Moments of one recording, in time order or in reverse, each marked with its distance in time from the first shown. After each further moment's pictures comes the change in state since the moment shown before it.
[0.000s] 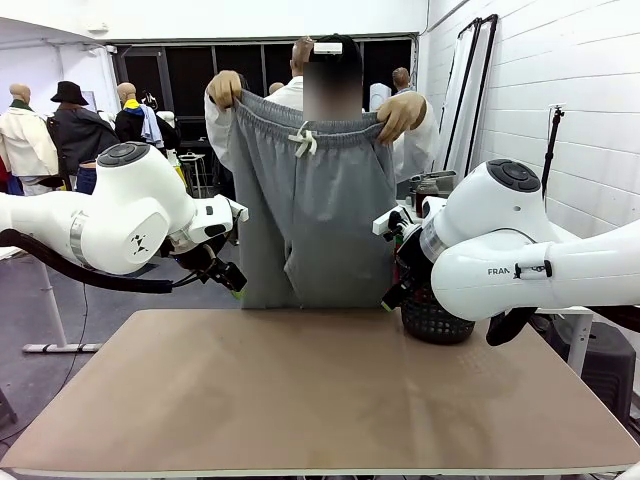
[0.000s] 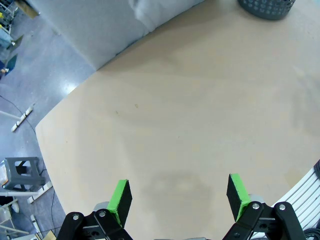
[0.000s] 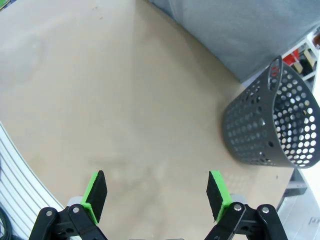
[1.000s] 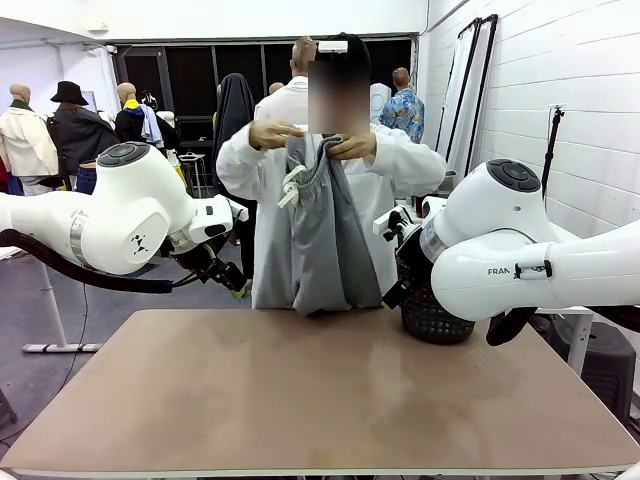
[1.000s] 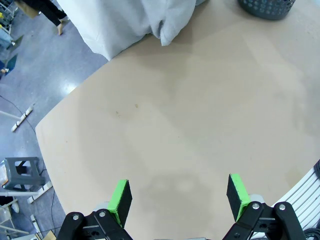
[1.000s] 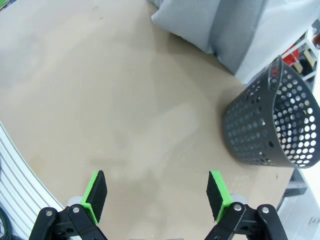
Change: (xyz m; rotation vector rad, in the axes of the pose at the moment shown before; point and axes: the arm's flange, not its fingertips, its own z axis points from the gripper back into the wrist) left arm 0.000 0.000 0.000 0.000 0.000 0.000; right arm 0.000 0.000 0.000 0.000 0.000 0.000
